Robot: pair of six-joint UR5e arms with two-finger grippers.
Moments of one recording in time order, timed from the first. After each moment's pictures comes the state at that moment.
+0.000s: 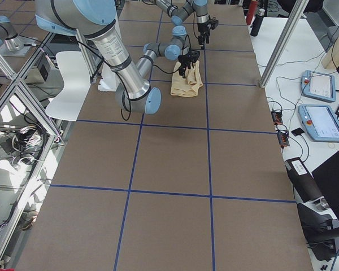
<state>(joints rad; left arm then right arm) -0.82 -2.09 -1.60 -1.94 -2.00 -0.64 0.44 -0.74 1.50 -1.52 1.67 1.59</state>
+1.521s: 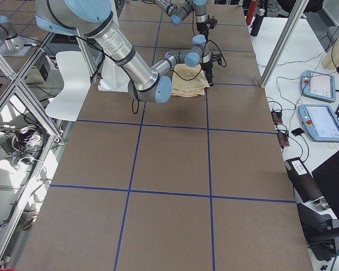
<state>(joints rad) -0.83 -2.05 -1.62 -1.94 -2.00 -0.64 0.60 -0.59 1.10 -1.31 1.56 1.16</state>
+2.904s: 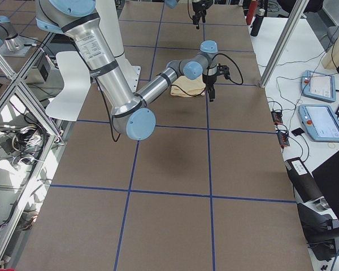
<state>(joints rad) -1.15 -1.75 -1.96 -1.66 -2.11 -0.09 1.02 -1.34 1.91 -1.57 2.11 0.51</state>
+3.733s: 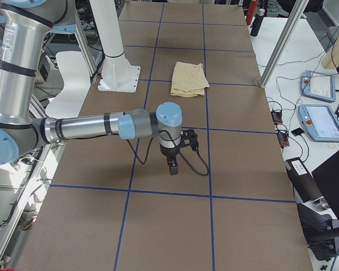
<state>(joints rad) -1.52 -1.50 -1.87 -1.66 -2.26 0.22 1.50 -1.90 1.98 -1.57 2.29 -0.09</state>
